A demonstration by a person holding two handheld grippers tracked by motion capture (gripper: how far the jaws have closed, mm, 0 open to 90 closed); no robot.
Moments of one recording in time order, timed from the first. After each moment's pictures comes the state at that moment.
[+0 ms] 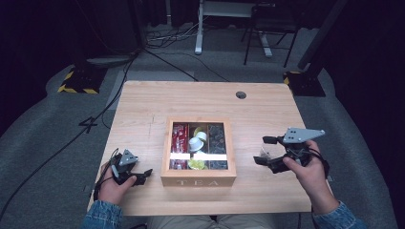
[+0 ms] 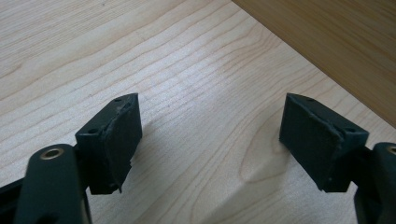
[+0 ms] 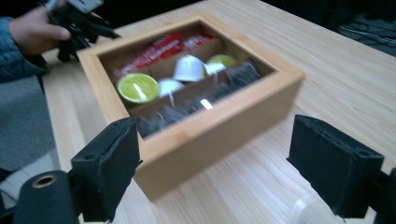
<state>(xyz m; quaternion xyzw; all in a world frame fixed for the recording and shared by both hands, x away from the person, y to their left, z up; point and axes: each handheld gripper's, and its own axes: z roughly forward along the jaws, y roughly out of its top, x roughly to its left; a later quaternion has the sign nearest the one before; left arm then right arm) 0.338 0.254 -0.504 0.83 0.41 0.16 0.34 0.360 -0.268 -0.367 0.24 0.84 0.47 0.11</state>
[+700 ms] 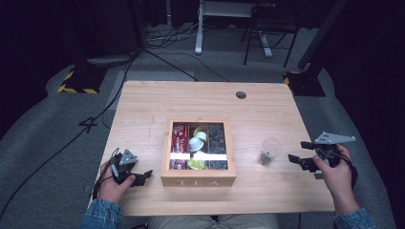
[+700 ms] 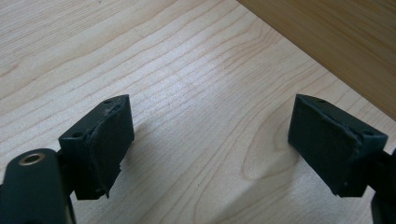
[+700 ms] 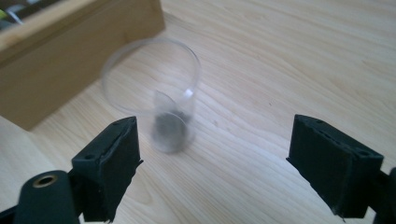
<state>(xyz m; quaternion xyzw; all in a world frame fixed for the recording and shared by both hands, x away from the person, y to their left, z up) 0.339 0.256 -0.504 0.83 0.41 0.15 0.34 0.375 -0.378 -0.416 0.39 0.82 0.39 0.16</state>
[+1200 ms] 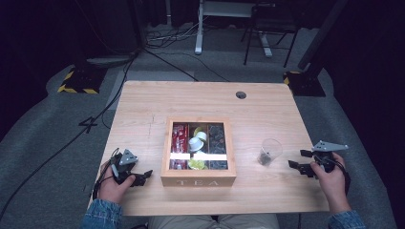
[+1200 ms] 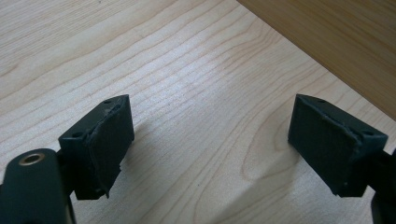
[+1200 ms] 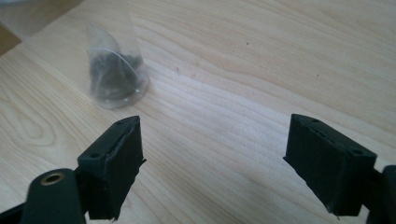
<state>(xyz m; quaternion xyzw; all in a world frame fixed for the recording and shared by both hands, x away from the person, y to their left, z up) 0.339 0.256 -0.504 0.83 0.41 0.15 0.34 0.383 -0.401 -0.477 0.42 0.81 0.37 0.15</state>
